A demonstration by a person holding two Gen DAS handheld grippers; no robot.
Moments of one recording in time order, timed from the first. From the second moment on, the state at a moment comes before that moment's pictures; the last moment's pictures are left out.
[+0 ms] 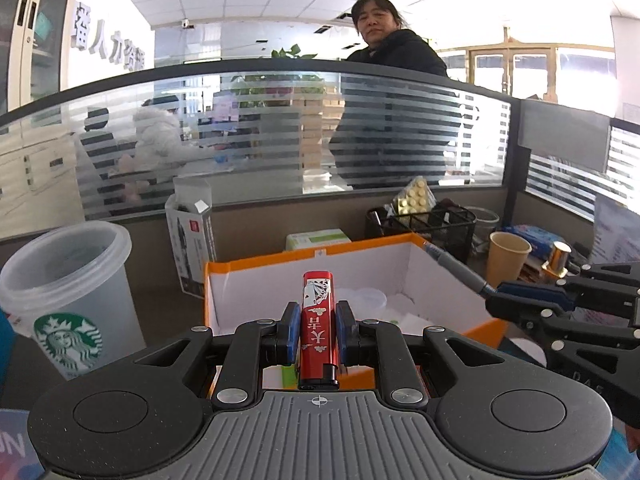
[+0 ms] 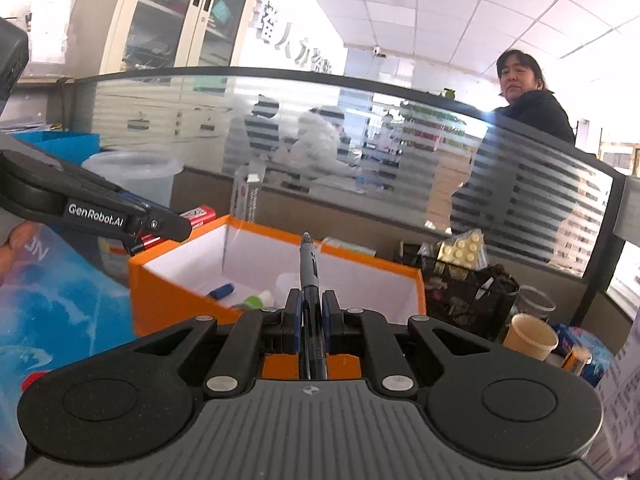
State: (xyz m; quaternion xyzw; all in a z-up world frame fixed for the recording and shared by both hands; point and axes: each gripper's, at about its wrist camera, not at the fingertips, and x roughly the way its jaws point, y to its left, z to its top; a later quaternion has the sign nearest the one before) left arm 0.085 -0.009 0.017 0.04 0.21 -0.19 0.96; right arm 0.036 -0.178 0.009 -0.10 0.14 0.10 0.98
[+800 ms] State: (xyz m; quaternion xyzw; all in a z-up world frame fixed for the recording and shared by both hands) left arm 0.166 -0.012 -0.013 0.01 0.26 -0.18 0.95; right arm 0.116 -0.185 -0.016 -0.10 0.16 0.07 0.98
